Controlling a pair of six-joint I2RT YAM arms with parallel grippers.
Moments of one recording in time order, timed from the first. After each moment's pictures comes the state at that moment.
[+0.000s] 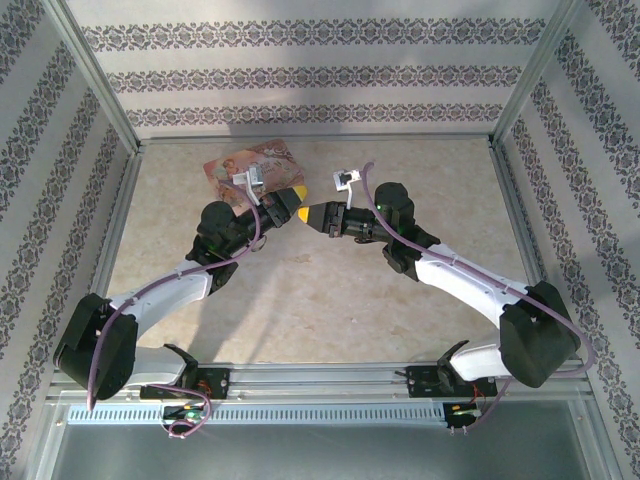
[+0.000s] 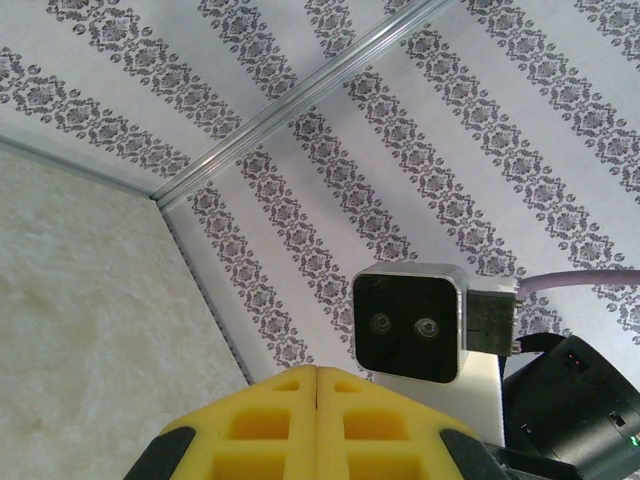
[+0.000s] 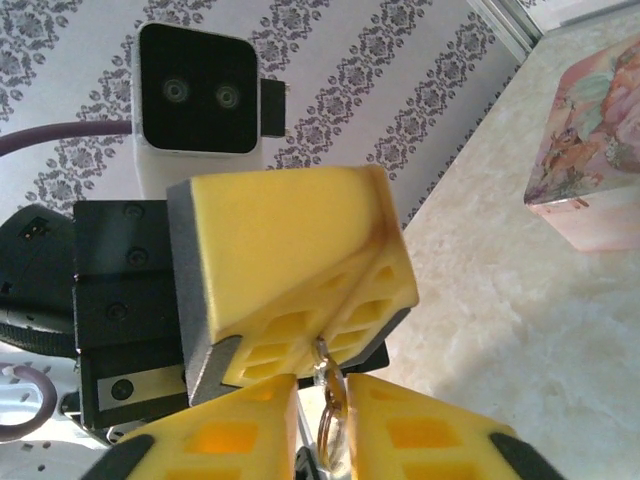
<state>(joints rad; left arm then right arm) -0.48 1.31 0.71 0.77 0.40 -1.02 0.61 1.37 0.88 0.40 -0.67 0.84</state>
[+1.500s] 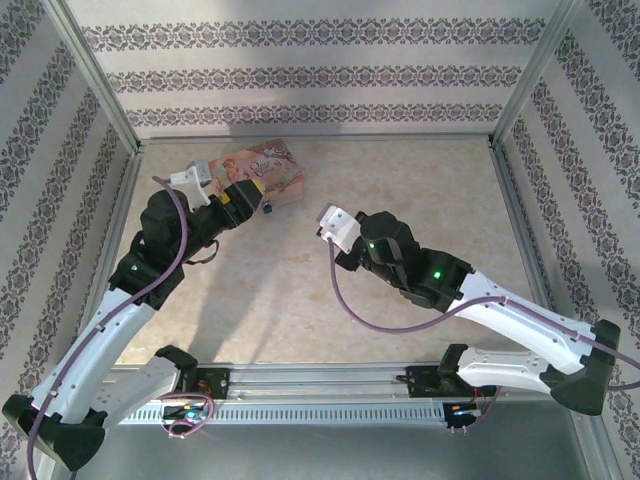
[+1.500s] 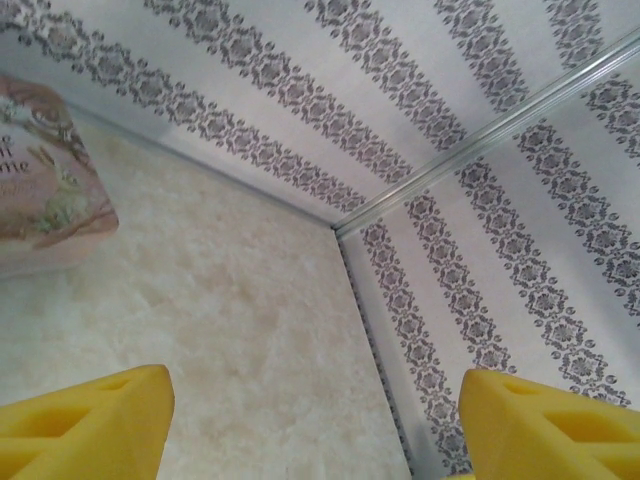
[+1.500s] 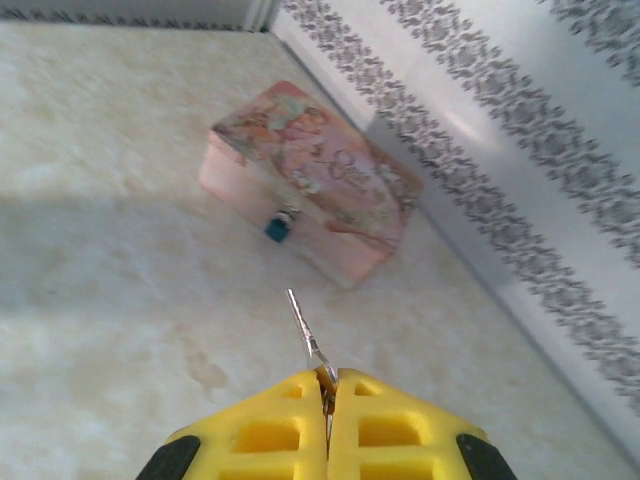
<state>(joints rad) -0.41 0.91 1.01 -0.29 0.16 -0.85 0.97 1.09 1.05 -0.37 0.29 -0.40</state>
